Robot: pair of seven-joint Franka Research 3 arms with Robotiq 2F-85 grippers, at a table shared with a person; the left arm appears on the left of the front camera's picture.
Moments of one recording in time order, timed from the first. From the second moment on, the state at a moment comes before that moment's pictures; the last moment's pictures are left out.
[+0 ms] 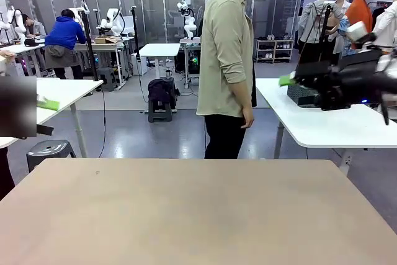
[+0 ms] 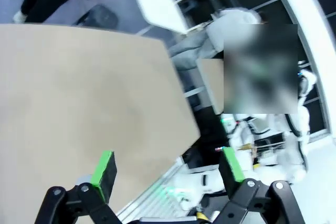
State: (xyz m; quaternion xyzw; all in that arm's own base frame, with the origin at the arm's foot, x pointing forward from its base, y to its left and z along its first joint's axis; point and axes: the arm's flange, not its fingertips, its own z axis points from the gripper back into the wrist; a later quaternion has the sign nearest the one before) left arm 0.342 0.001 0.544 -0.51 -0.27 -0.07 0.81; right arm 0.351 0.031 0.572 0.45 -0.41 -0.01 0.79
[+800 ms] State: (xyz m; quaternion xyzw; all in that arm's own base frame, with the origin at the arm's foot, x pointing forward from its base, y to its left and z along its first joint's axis) left arm 0.322 0.059 0.533 -0.59 -0.27 -0.04 0.76; right arm 0.337 -0.022 0.557 0.56 -0.35 -0.11 0.75
